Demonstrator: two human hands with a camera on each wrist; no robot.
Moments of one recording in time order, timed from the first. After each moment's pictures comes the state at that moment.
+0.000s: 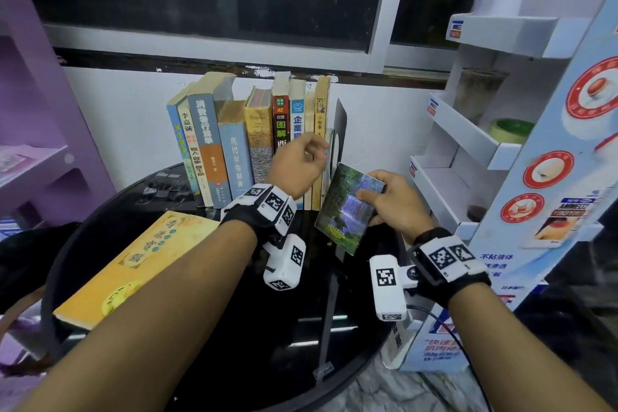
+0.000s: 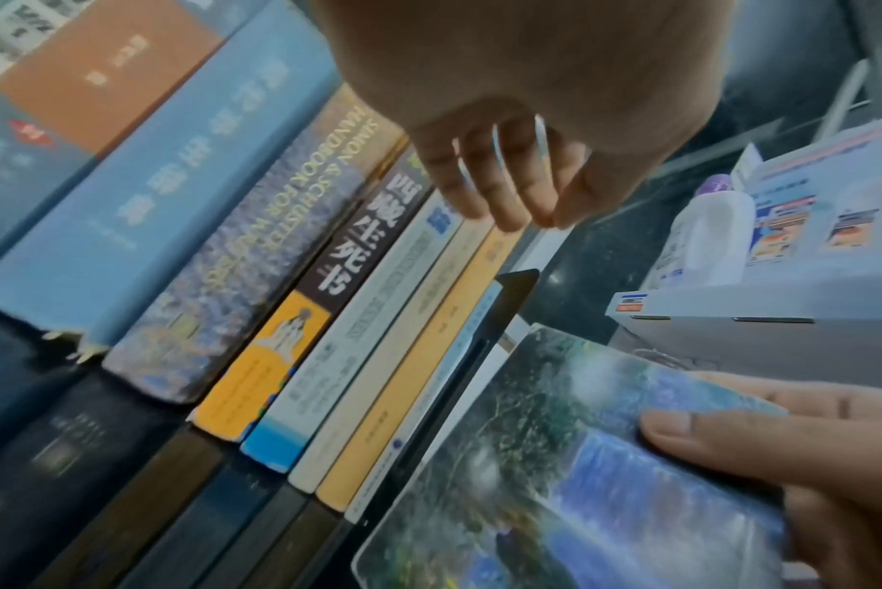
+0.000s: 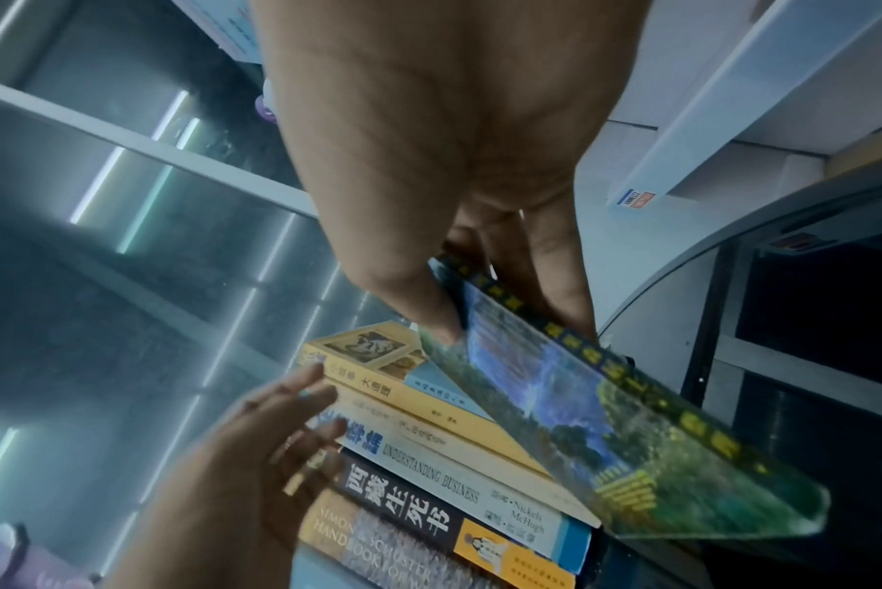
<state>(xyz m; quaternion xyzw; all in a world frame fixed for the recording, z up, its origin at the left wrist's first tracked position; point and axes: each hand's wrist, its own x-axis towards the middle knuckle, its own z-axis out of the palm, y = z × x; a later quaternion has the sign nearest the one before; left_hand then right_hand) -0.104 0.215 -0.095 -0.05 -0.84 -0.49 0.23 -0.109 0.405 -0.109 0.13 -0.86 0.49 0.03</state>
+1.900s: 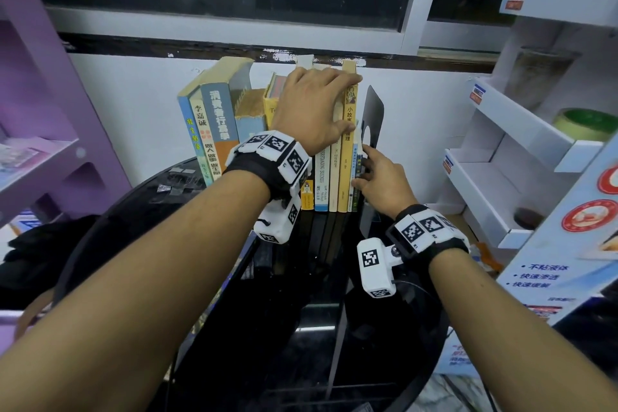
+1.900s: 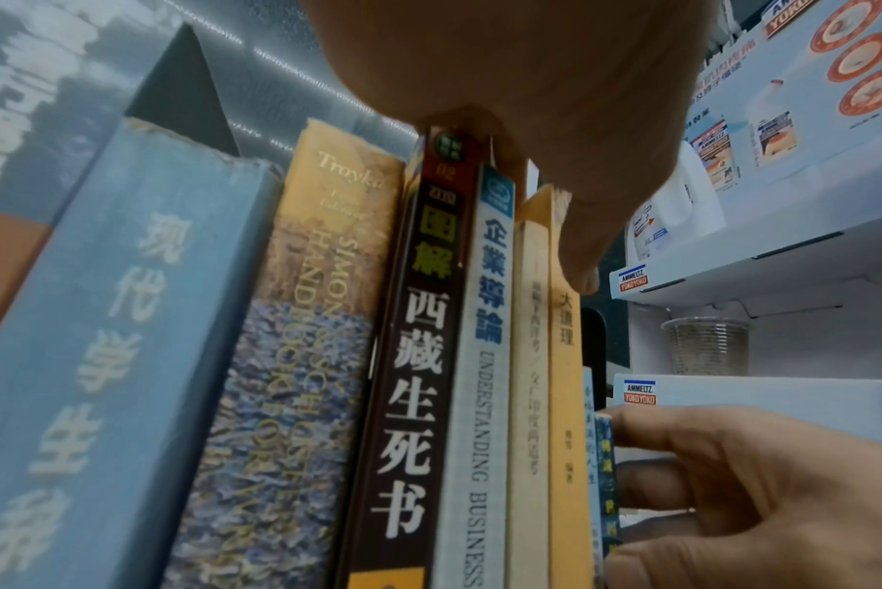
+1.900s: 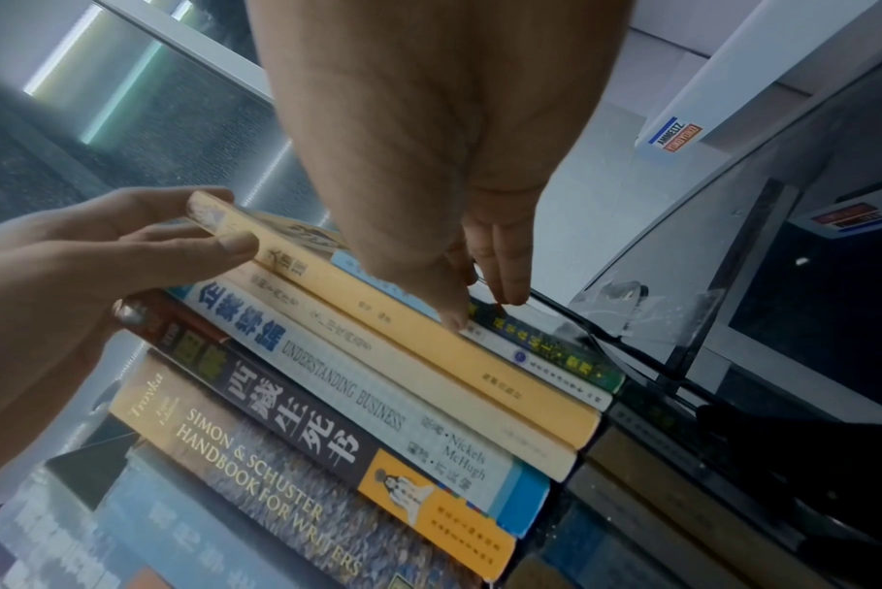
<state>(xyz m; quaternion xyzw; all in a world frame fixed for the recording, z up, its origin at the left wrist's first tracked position) -0.145 0.174 -0.042 -0.11 -0.93 -0.06 0.35 -0.179 0.335 -0.135 0.19 -0.88 0.43 0.04</state>
